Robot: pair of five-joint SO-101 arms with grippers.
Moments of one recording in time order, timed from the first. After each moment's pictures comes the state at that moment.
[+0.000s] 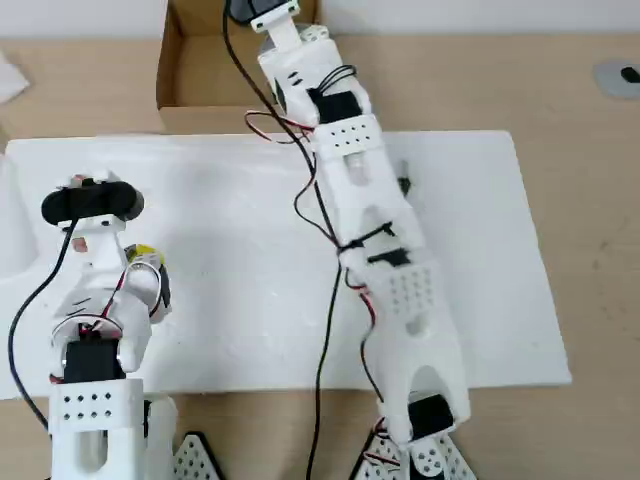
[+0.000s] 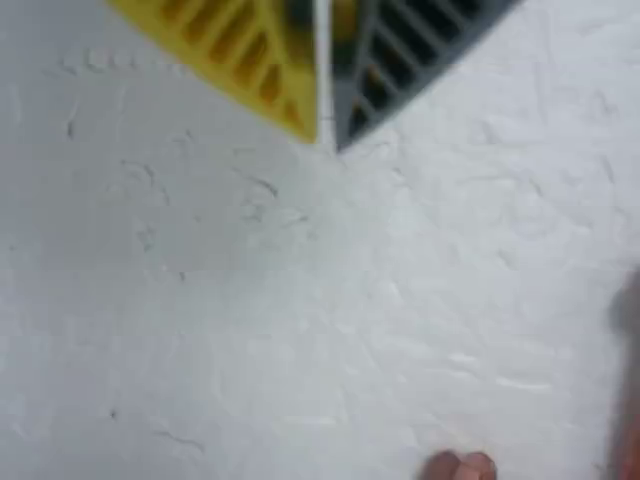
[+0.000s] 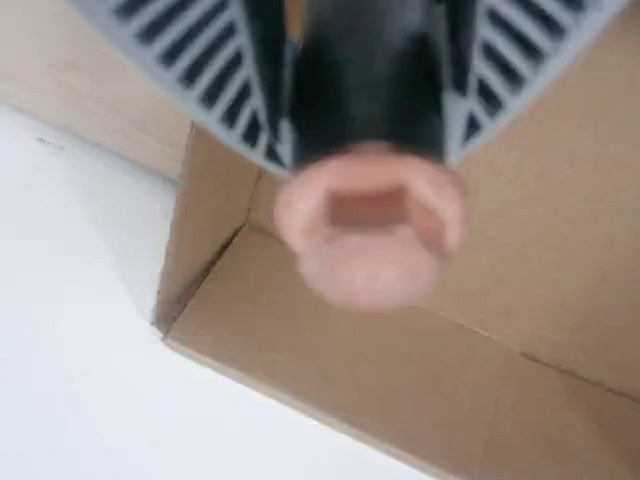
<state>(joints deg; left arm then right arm) -9.1 -73.5 72.3 50.6 -7.1 -22.4 52.0 -53.3 30.6 6.7</state>
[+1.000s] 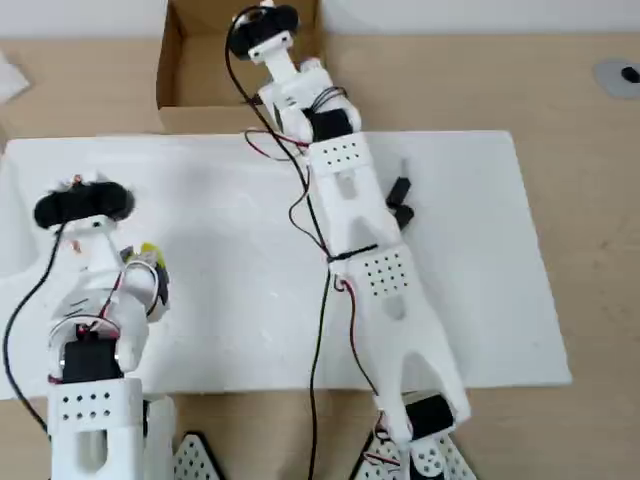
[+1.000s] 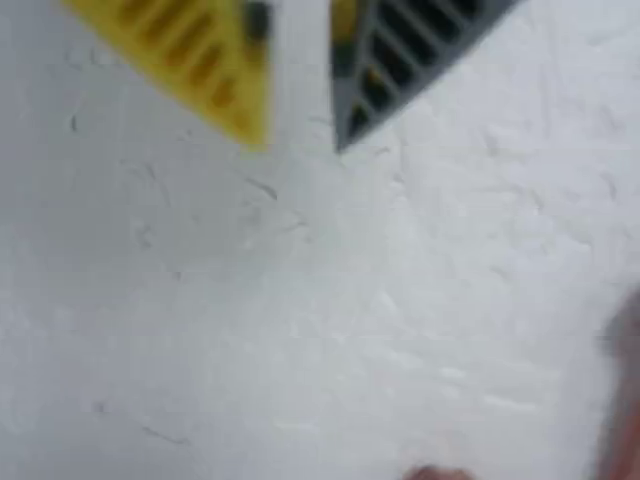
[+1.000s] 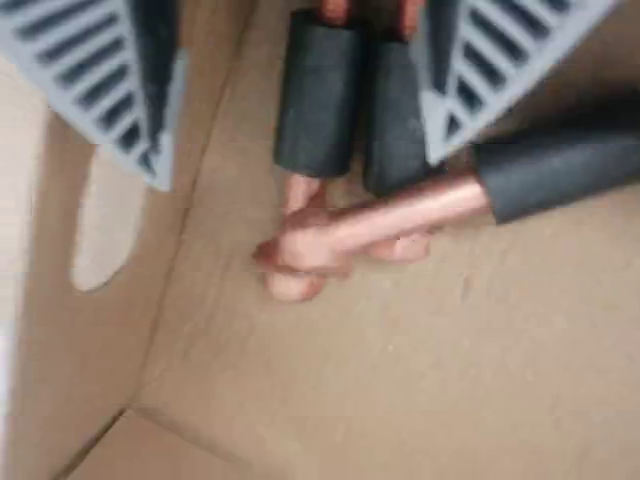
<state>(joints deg) -11.0 -73.5 72.4 50.6 -2.6 -22.4 75.2 -87.5 50.9 6.7</state>
